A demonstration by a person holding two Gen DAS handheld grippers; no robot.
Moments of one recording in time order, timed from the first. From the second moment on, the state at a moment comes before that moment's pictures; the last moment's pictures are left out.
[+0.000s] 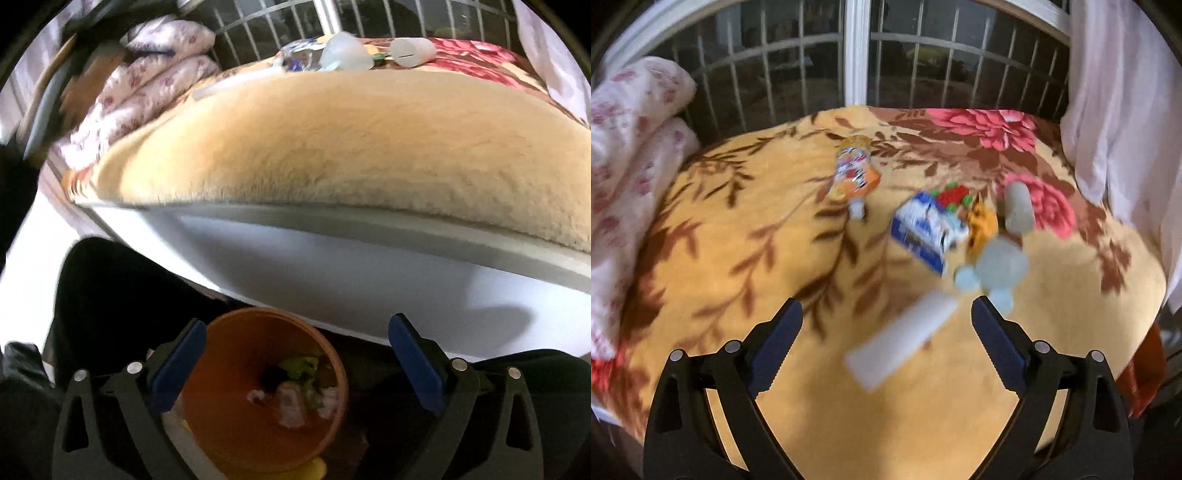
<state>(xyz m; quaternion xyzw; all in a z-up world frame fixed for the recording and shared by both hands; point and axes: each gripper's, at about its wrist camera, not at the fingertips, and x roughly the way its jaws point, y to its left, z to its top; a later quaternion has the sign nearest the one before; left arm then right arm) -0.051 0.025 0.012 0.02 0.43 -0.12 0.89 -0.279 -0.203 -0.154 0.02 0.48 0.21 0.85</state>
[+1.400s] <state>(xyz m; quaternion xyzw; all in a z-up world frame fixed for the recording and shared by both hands) -0.122 0.080 0.008 -0.05 0.53 -0.08 0.84 -0.182 -0.203 -0.011 0.11 0.44 0.32 0.84</state>
